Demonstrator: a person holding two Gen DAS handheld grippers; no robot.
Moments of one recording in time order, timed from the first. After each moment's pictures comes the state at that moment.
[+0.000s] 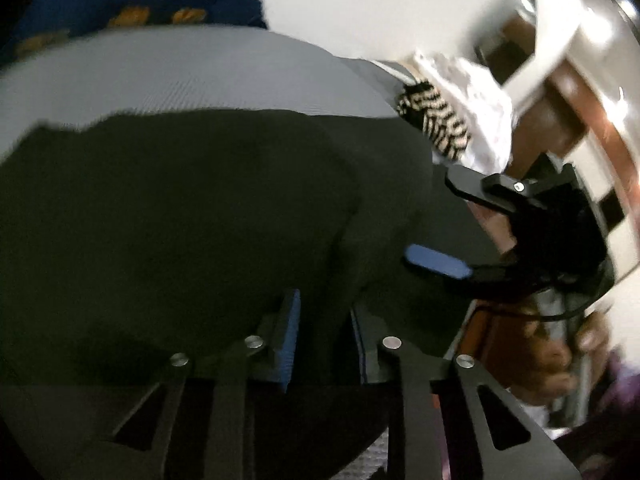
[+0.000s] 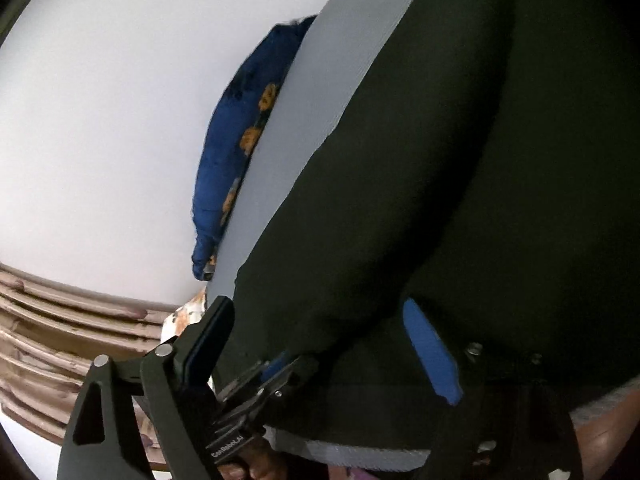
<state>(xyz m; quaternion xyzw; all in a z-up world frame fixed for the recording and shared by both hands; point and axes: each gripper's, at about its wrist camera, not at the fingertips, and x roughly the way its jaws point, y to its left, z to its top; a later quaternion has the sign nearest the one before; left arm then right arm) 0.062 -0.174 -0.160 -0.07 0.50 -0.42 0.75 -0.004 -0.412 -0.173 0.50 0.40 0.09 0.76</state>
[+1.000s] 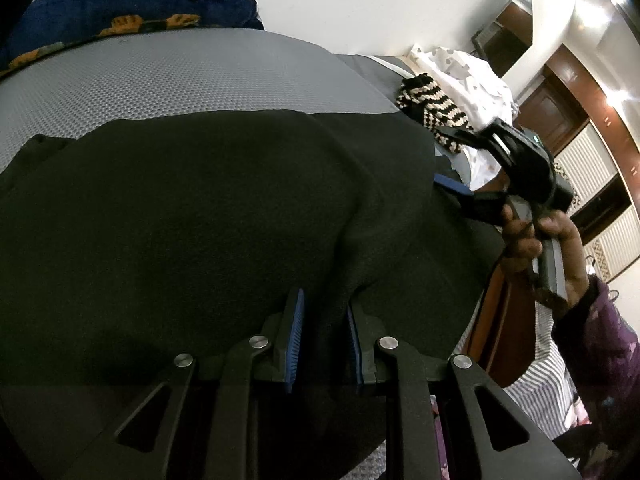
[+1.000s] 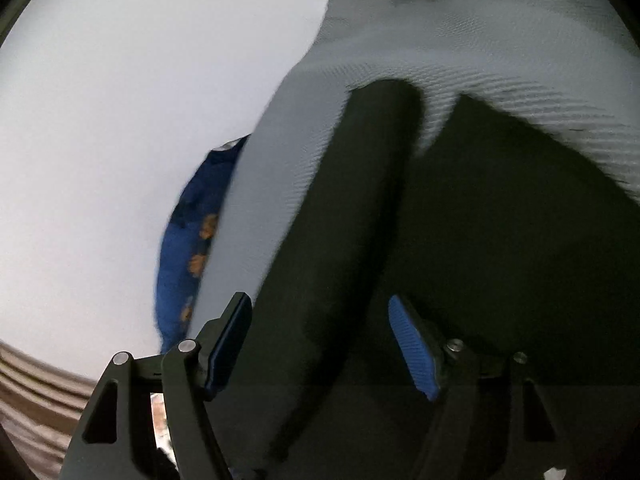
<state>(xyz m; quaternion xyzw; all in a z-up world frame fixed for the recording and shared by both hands) 0.053 -0.183 -0.155 -0.03 0.49 -0.42 0.76 -0.024 -0.560 -0.173 0.52 0.33 -0.03 0.79</state>
